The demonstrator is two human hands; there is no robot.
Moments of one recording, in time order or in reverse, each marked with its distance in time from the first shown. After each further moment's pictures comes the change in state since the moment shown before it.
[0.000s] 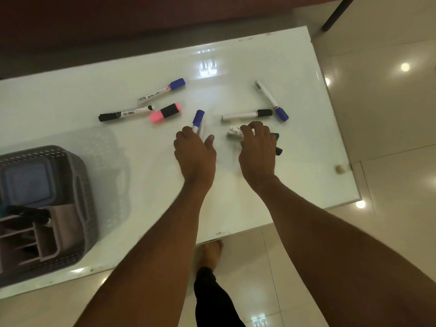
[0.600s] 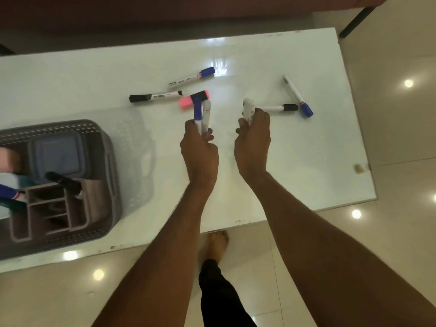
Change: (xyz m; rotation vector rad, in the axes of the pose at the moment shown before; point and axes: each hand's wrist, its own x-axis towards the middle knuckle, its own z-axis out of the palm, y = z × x) left_hand -0.020 -0.046 -0.052 -0.558 0.044 -0.080; right_hand -0.020 -0.100 -0.023 0.684 0.037 0.280
